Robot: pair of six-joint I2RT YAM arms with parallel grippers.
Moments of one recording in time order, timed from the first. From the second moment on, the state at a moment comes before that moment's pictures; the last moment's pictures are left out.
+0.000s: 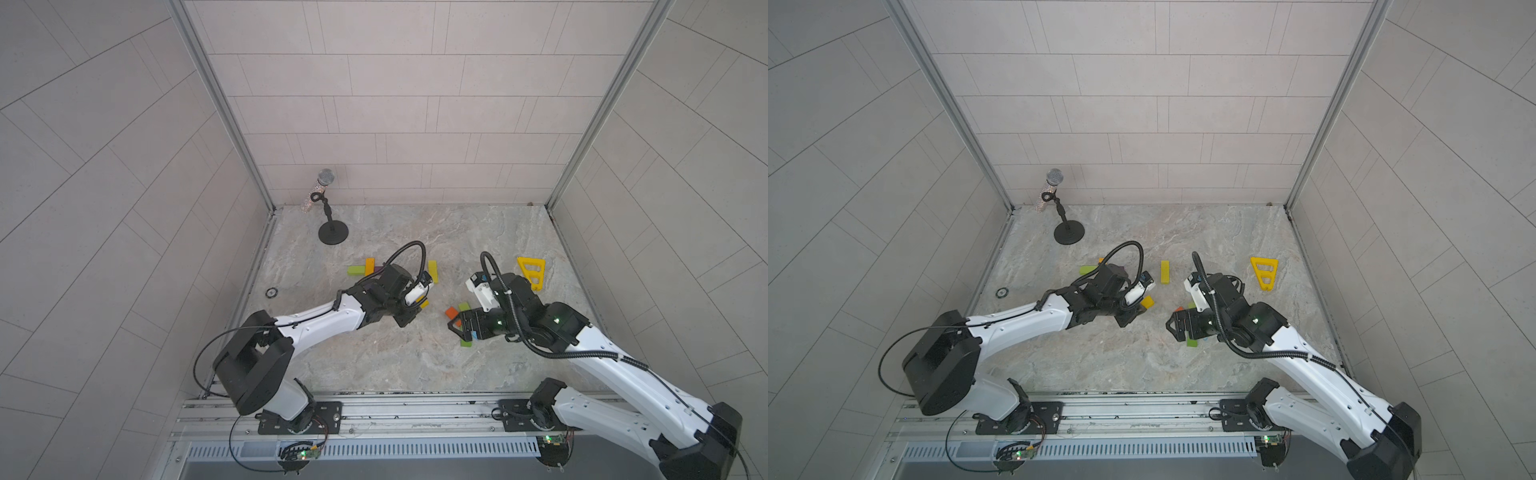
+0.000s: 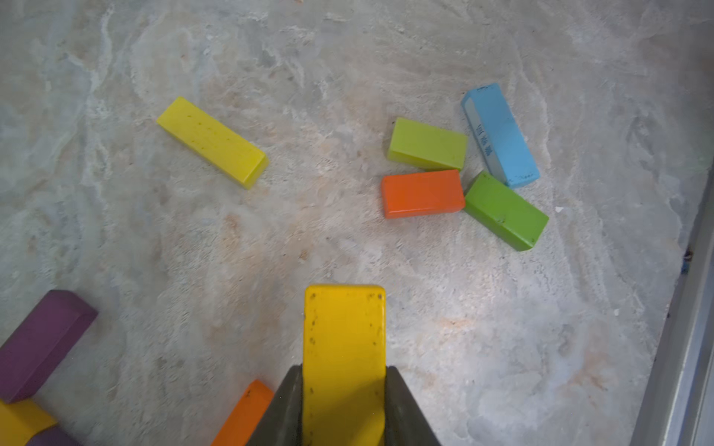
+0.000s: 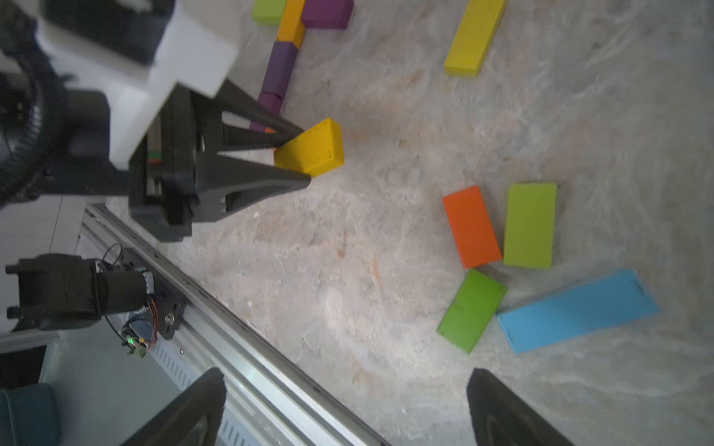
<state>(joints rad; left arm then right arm) -0.75 1.50 0.90 -0.29 0.19 0.19 0.58 0.98 0.85 -0.75 -0.26 0.46</state>
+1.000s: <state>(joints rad) -0.52 1.89 1.34 -0.46 0.22 0.55 0.20 1.44 1.12 -0.59 -0.54 0.25</state>
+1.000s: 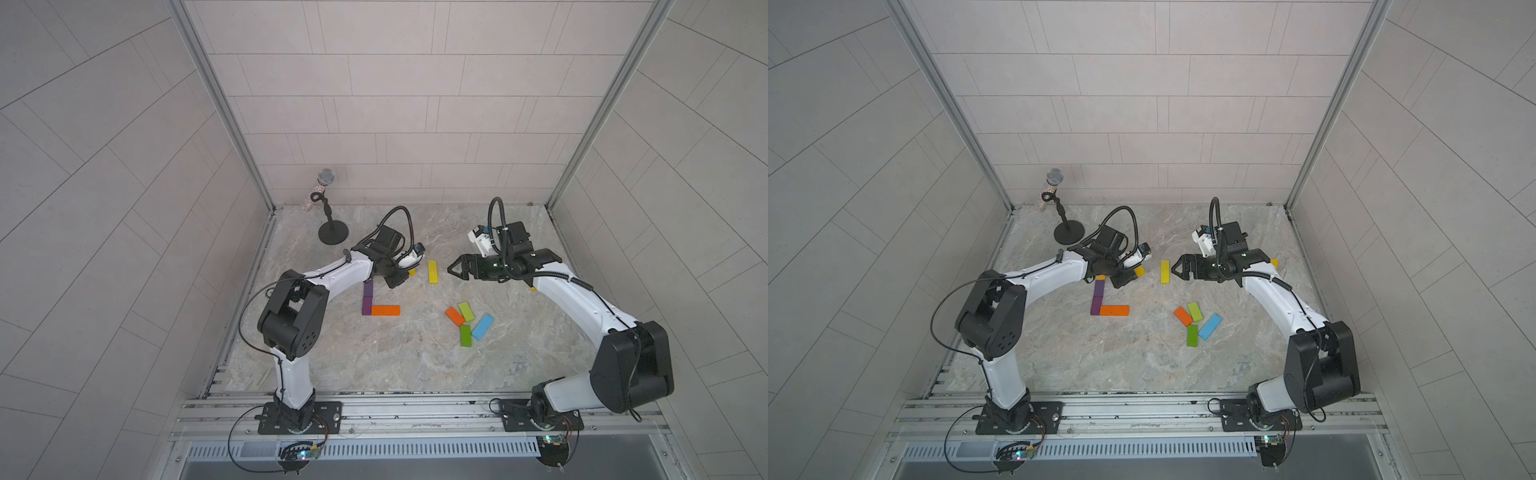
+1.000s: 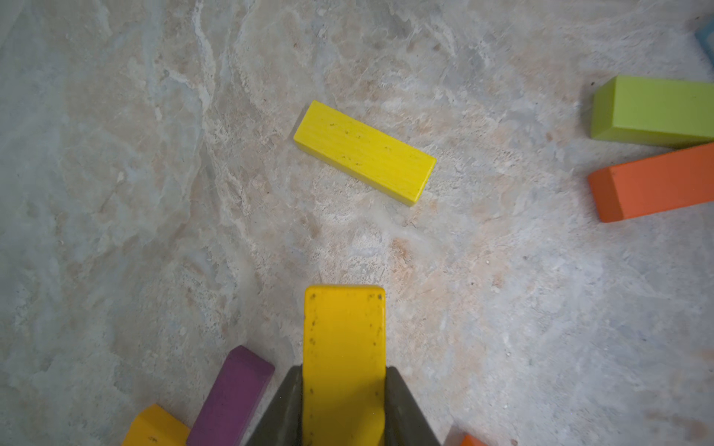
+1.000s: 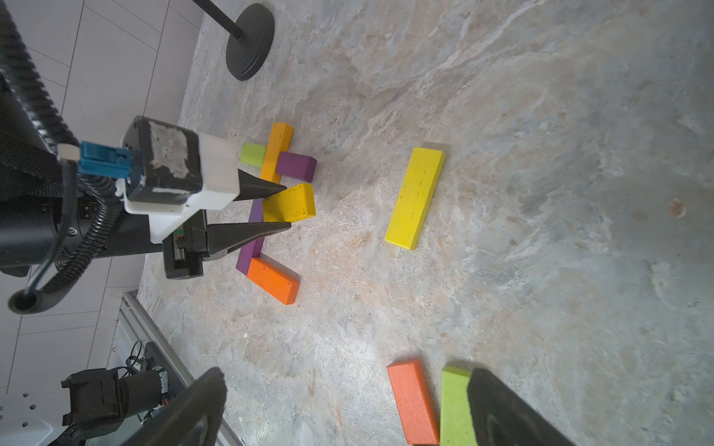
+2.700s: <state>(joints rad) -0.53 2.22 1.67 -0.61 0.38 0.91 0.12 1.62 1.10 -0.53 -0.69 0.16</state>
